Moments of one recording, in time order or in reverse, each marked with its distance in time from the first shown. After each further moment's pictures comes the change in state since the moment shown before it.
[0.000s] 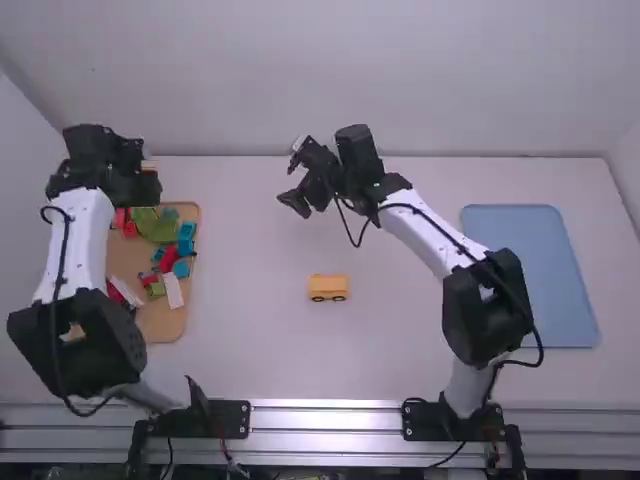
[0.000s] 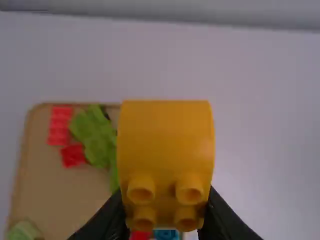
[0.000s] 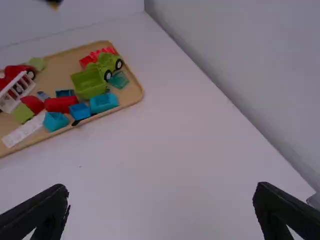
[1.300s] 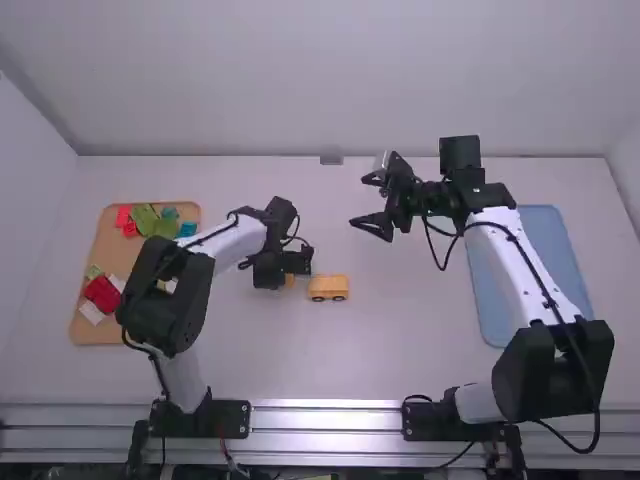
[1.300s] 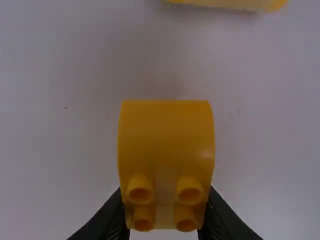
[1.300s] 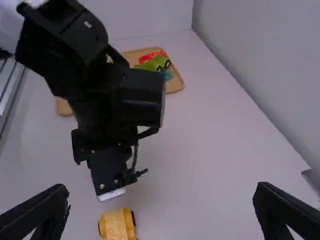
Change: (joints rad) left arm -0.702 0.285 -0.259 -0.069 -0.201 0.829; right arm -0.333 -0.330 -0.192 -0.414 -0.442 -0.418
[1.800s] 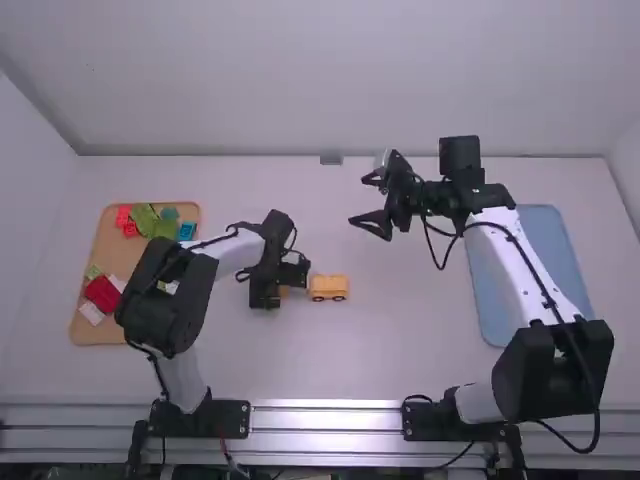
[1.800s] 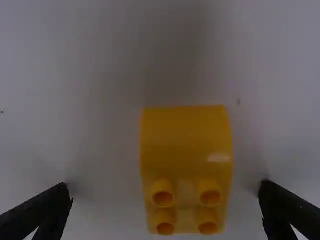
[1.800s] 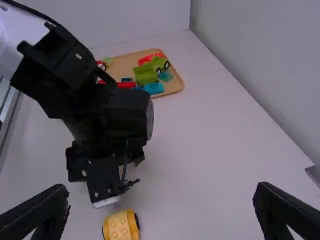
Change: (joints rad) left arm 0.003 -0.005 -0.110 0.130 -0.027 0.048; right arm 0.000 0.000 -0.002 0.023 -0.001 0.040
